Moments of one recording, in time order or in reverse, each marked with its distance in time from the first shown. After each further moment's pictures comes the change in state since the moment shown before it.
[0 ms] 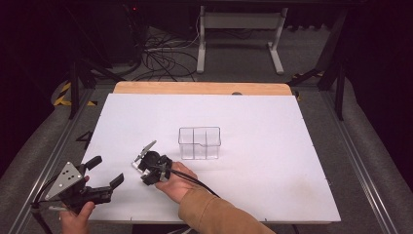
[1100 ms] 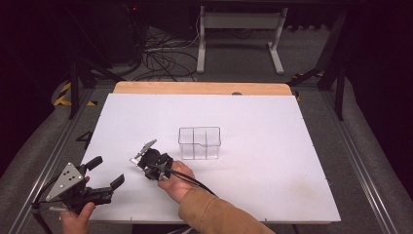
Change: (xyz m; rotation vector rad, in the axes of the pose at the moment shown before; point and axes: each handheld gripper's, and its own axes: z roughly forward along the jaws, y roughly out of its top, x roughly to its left) left arm -0.001 -0.001 0.000 0.000 -0.002 0.010; right arm 0.004 0.004 -0.016 -0.033 -0.100 0.035
